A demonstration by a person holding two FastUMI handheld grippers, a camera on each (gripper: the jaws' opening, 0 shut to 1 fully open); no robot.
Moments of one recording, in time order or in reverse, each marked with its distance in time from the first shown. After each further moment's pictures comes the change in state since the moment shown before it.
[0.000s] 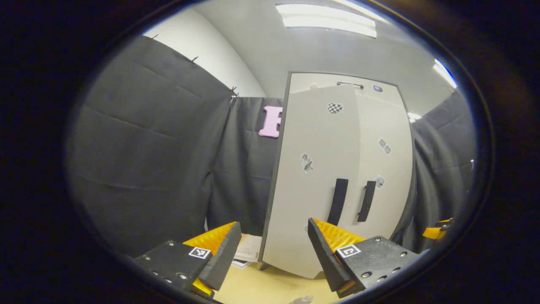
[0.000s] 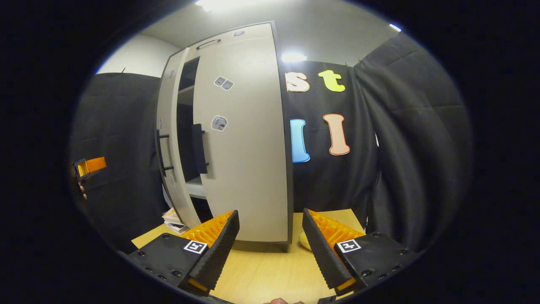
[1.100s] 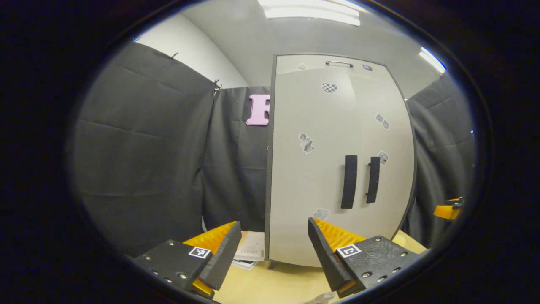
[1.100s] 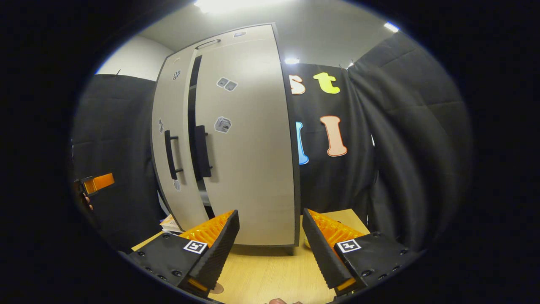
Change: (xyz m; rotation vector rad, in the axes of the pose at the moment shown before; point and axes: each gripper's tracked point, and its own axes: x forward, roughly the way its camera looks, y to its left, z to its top) left arm 0.054 0.012 -0.035 0.103 0.040 -0.115; right arm 0.019 0.034 0.010 0.055 -0.043 -0.070
